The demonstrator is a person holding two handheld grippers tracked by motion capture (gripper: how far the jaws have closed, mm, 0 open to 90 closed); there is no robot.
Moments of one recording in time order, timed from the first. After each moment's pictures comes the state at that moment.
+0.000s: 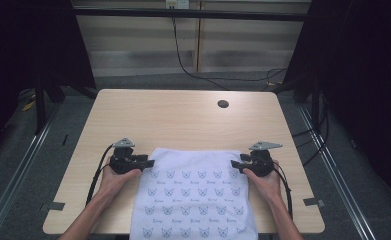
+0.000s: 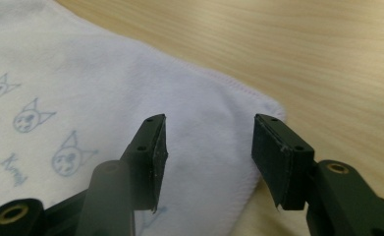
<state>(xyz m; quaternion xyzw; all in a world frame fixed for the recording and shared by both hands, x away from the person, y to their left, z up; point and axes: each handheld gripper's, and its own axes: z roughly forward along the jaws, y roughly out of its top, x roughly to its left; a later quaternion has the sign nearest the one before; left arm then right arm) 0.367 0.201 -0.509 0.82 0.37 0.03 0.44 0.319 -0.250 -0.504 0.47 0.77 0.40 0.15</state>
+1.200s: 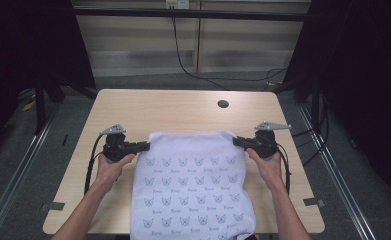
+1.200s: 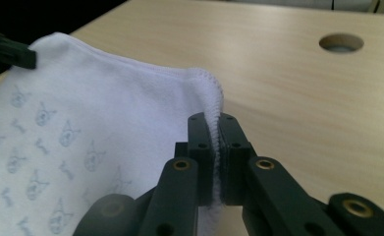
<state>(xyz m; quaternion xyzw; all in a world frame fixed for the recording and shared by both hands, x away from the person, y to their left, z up) 0.384 0.211 -0.460 0.78 0.37 0.04 0.51 0.345 -0.251 -0.446 0.45 0.74 0.48 0.14</state>
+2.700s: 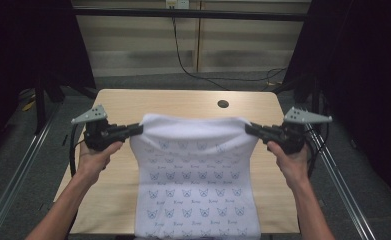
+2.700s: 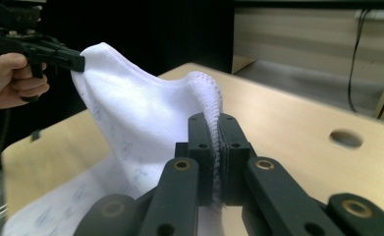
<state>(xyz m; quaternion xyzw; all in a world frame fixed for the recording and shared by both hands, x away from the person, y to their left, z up) 0.346 0.222 -0.364 0.76 0.28 0.07 0.58 0.286 -0.265 -0.345 0.36 0.72 0.57 0.17</state>
